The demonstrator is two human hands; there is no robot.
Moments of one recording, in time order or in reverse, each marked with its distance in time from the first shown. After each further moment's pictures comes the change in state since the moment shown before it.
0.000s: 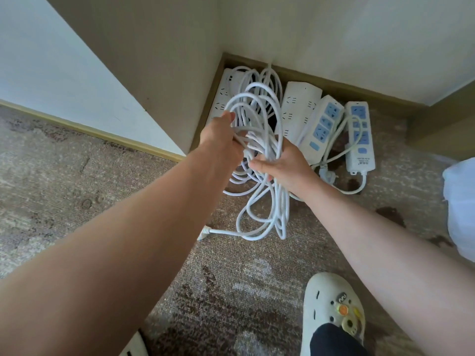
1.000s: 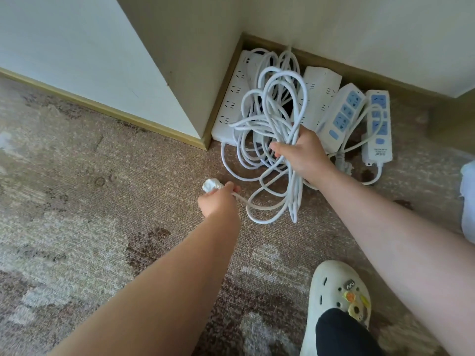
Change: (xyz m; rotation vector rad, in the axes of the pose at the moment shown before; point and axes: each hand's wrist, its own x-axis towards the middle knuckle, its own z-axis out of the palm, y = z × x) left_hand 0.010 -0.093 -0.117 0.110 0.411 -0.055; right_hand 0.001 0.002 0.004 -0.120 0.112 0.011
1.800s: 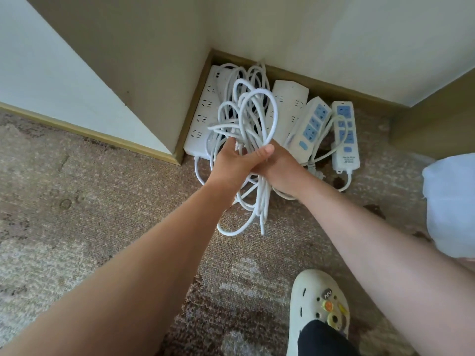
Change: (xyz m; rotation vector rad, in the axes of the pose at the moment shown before) left_hand -0.041 0.037 0.069 0.454 -0.840 0.486; right_hand -0.012 -0.023 -0.017 0.042 -0.284 -0.143
